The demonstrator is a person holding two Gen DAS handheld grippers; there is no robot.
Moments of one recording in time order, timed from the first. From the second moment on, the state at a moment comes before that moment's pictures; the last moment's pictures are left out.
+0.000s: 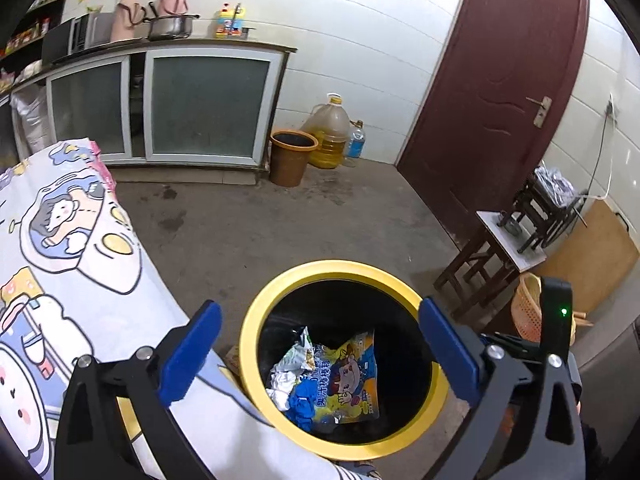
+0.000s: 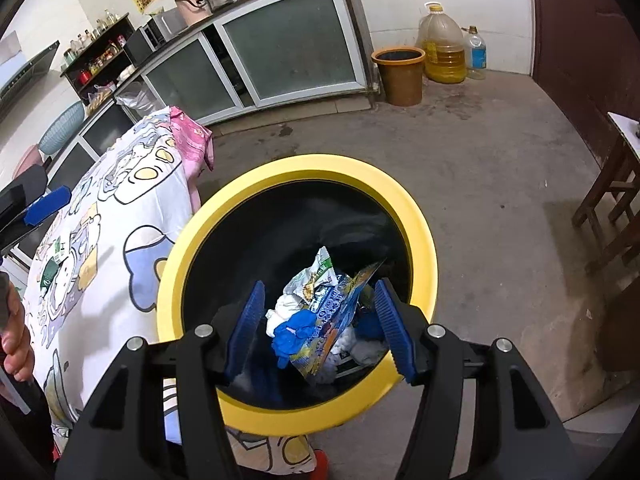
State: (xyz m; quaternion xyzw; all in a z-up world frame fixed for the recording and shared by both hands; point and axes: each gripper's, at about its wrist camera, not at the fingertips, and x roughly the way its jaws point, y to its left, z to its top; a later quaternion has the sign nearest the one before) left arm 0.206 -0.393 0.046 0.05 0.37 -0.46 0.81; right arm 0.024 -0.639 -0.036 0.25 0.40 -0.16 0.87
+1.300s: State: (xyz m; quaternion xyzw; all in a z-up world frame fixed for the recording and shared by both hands) left arm 0.299 0.028 0.051 -0.01 0.36 -0.14 0.92; right arm 0.165 -0.350 0.074 -0.14 0.32 0.15 0.93
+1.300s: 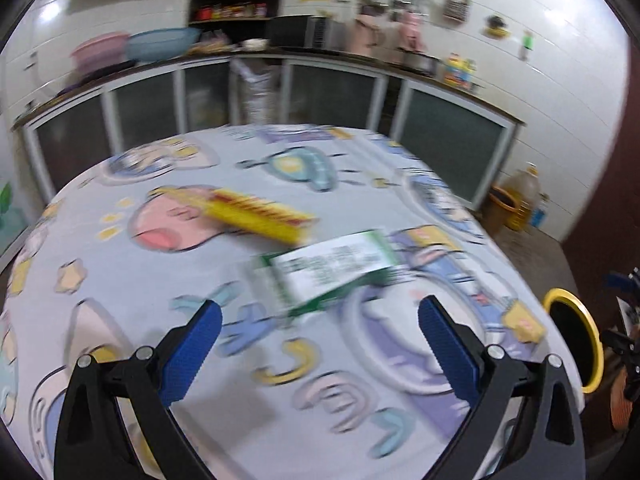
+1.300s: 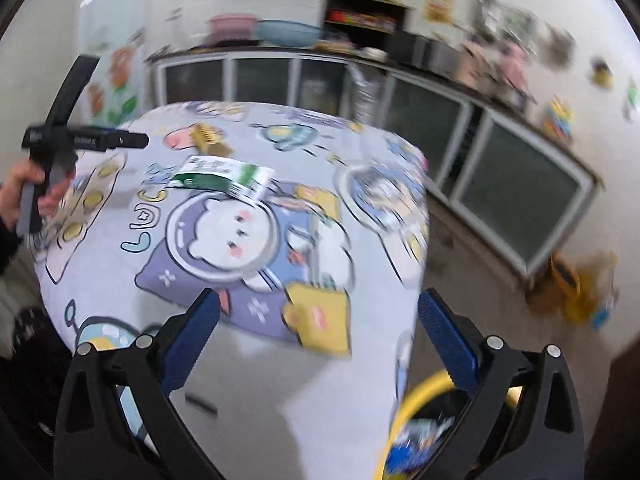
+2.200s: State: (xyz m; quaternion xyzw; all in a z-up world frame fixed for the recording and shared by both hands) left arm 0.270 0.153 0.035 -0.16 0.36 -0.10 0.92; right arm 0.388 -0.101 0.003 -0.50 0.45 0.43 0.59
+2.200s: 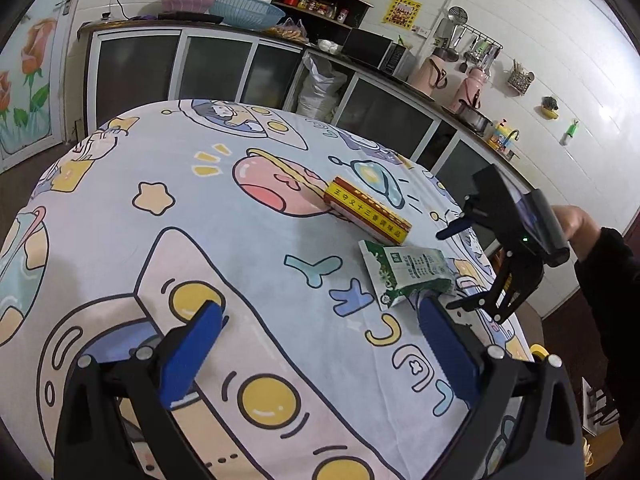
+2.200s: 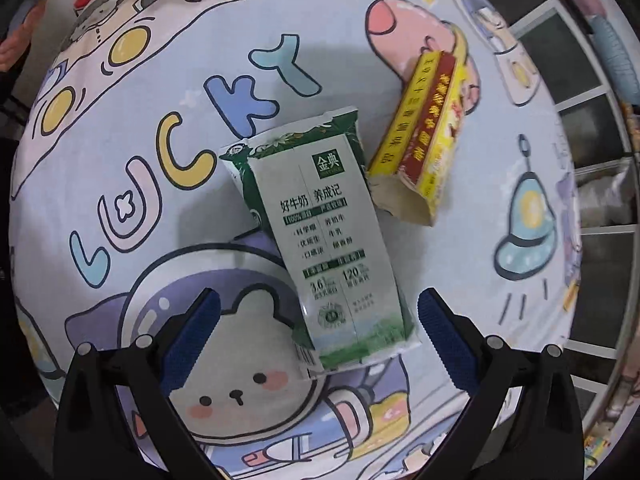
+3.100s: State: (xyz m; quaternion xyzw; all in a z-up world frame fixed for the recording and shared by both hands) left arm 0.336 0.104 0.050 0.00 0.41 -0.14 0.90; right arm 0.386 -0.158 0.038 -0.36 0.46 0.43 0.69
